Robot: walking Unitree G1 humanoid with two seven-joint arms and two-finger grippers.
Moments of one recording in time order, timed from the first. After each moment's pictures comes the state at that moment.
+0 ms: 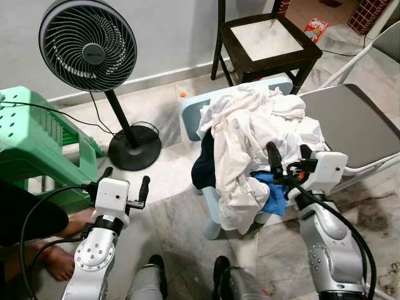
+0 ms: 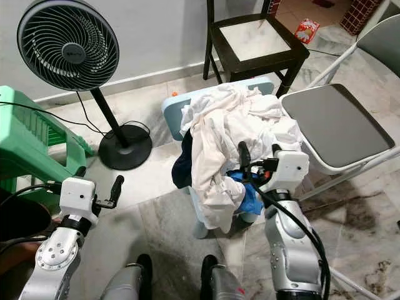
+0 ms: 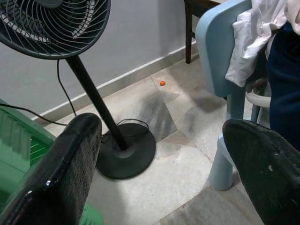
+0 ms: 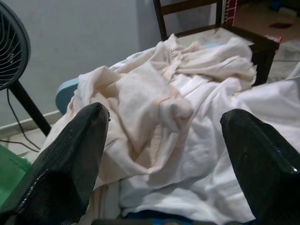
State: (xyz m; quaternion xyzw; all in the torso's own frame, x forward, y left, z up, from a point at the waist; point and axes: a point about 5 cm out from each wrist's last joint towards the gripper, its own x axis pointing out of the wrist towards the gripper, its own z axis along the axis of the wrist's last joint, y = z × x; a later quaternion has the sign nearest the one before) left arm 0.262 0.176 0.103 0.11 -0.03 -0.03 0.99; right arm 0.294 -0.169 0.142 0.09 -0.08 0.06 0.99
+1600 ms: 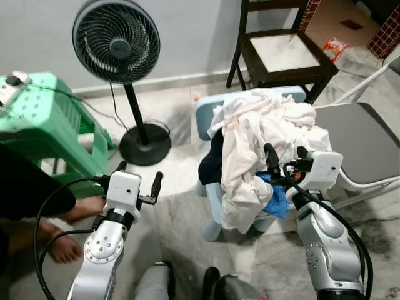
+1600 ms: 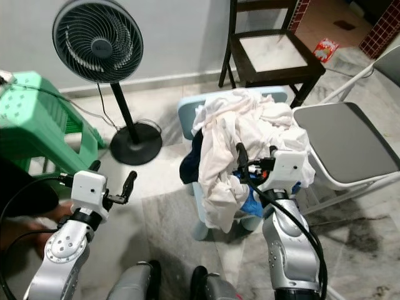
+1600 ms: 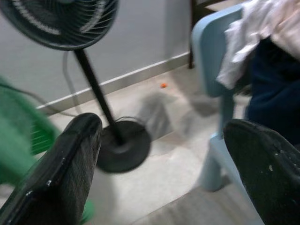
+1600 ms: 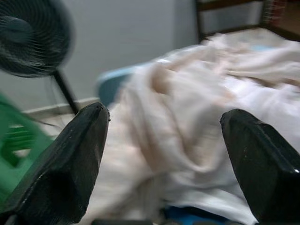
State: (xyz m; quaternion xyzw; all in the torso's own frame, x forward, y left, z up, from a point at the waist) left arm 0.267 0.167 0.110 0.10 -0.03 -0.07 0.99; right arm 0.297 -0.153 0.143 0.09 -0.07 0.07 0.99
